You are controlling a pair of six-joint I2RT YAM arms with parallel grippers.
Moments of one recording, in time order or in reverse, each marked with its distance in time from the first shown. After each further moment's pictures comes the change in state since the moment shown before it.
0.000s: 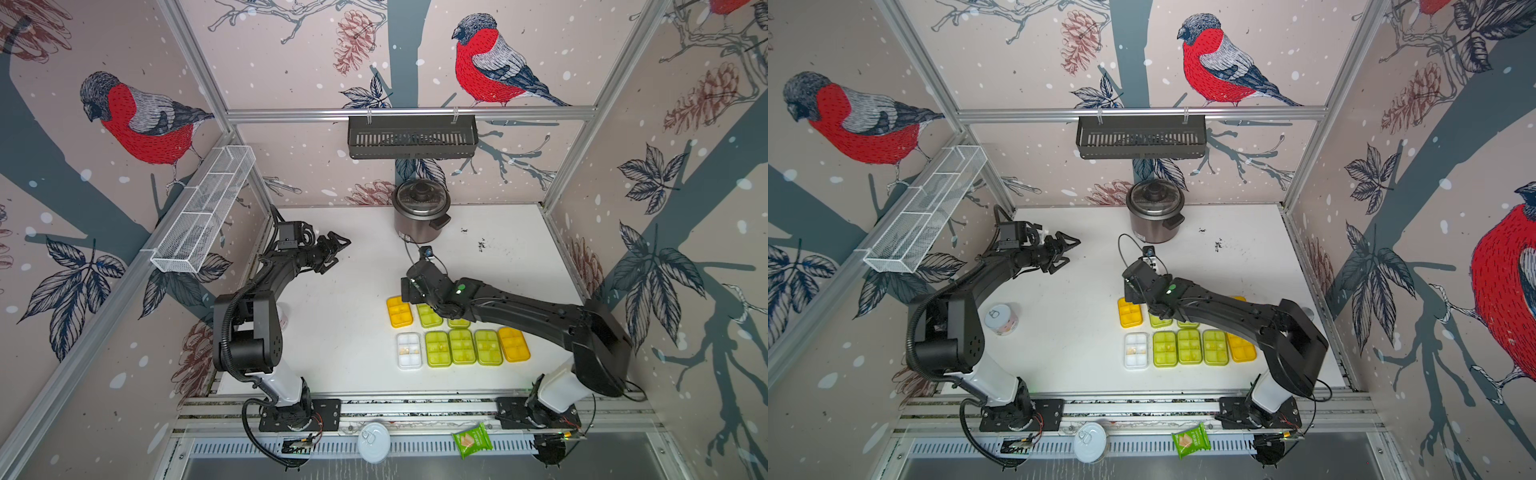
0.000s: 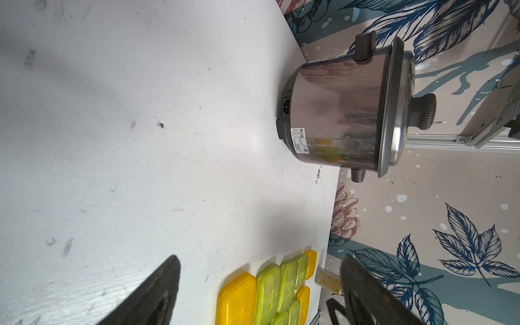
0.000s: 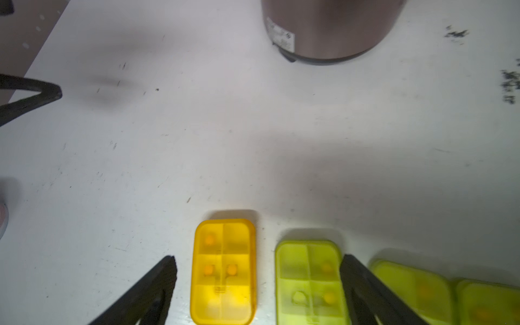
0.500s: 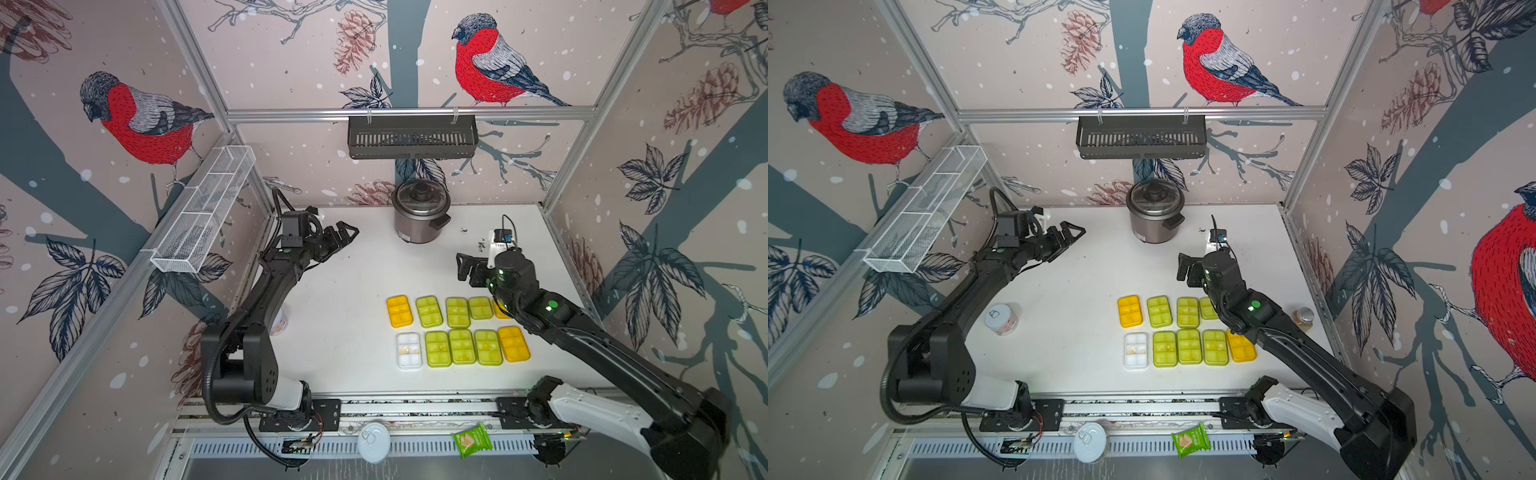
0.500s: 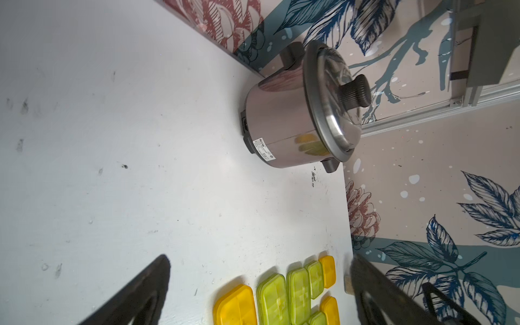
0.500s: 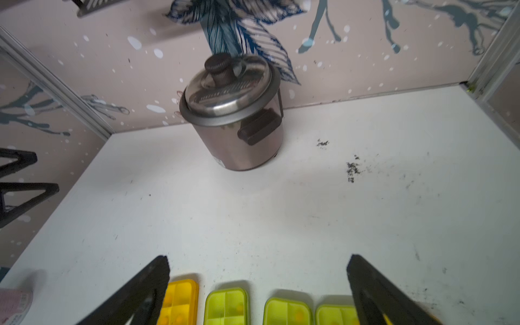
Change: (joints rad) left arm -0.121 -0.209 0.034 -0.028 -0.187 0.132; right arm -0.265 -0.576 -0.246 0.113 -0.023 -0.218
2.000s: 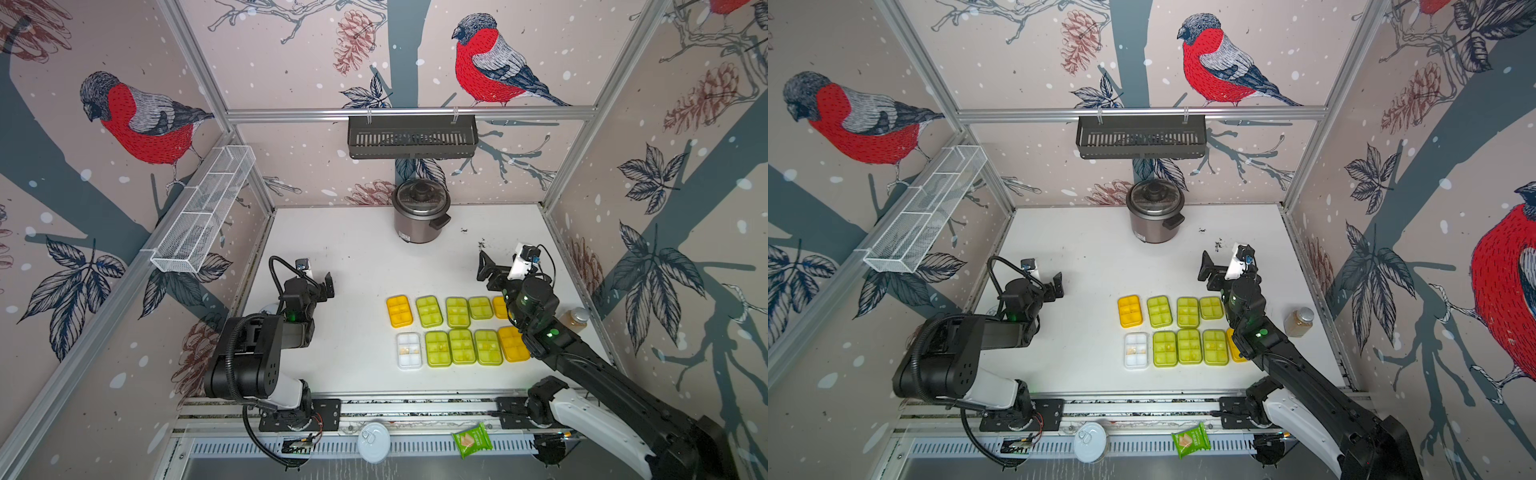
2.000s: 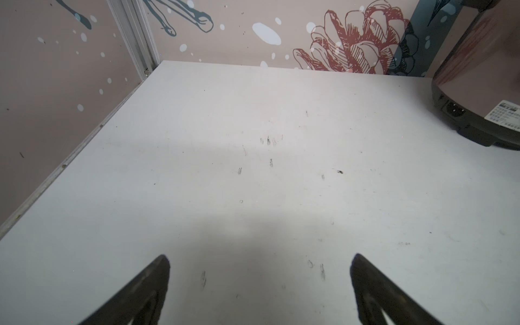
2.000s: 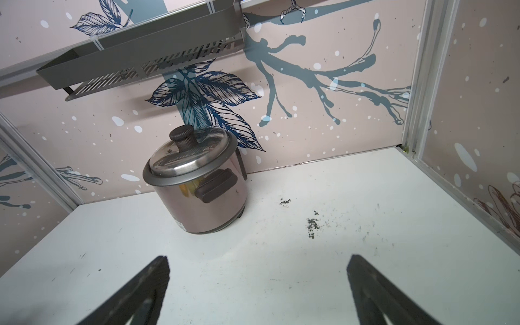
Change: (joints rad) left arm 0.061 0.063 -0.825 1.143 -0.565 0.547; right arm -0.181 -0.114 -0.399 0.575 0.023 -0.163
